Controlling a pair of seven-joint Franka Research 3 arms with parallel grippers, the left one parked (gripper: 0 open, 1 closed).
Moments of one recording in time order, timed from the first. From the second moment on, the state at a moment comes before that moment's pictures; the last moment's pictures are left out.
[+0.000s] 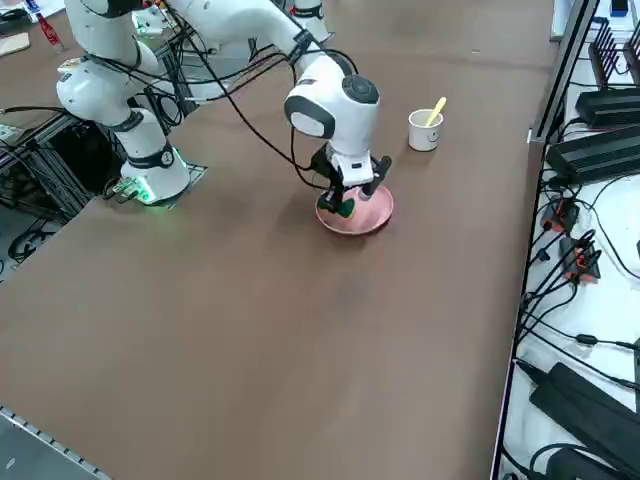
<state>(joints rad) -0.13 0.51 0.17 -1.95 -0.01 2.20 0.13</state>
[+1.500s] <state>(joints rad) -0.10 0.62 0.15 -1.79 -0.09 2.26 0.26</state>
